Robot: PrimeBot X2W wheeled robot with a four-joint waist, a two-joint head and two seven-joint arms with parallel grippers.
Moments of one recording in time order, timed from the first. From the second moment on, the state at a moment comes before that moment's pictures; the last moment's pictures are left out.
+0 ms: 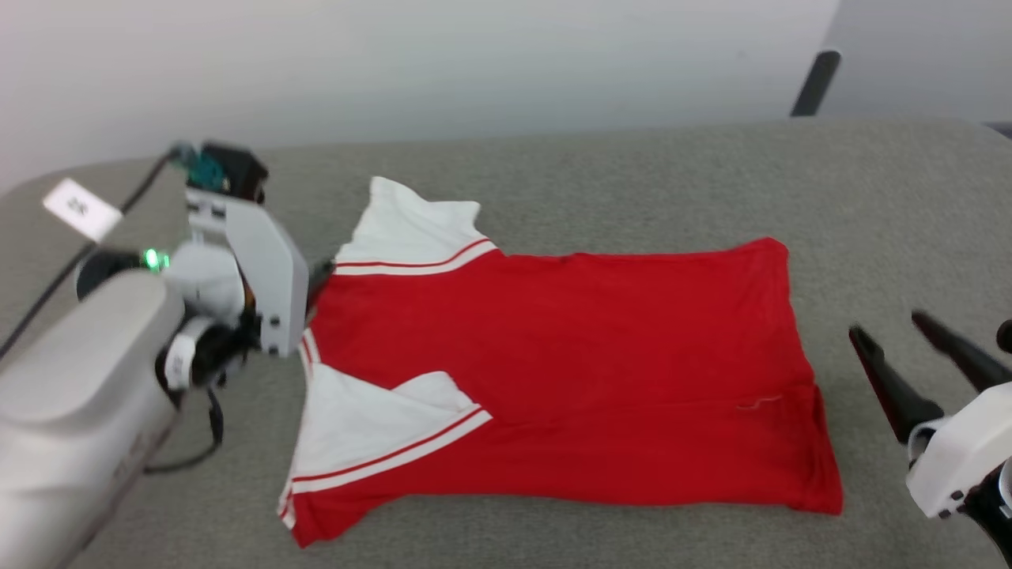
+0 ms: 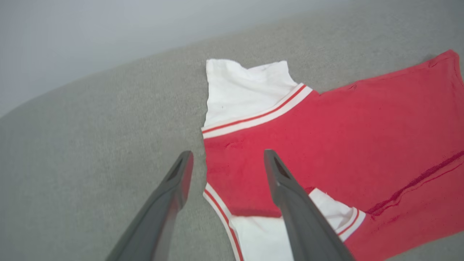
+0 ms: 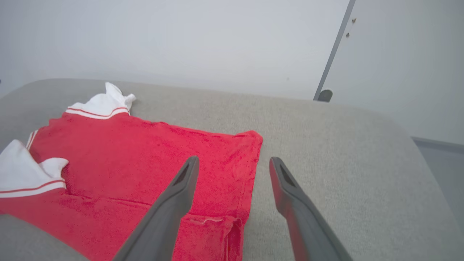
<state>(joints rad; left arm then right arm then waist) -0.91 0.68 -0.89 0.39 -1.04 0.12 0.54 -0.12 -0.38 0.01 -0.21 0.47 0.13 0.51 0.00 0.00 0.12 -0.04</state>
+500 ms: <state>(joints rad) -1.18 0.60 -0.88 0.70 -0.93 -0.05 0.40 -0.18 -0.33 0.09 -0.25 0.37 0.13 0.11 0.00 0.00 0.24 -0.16</state>
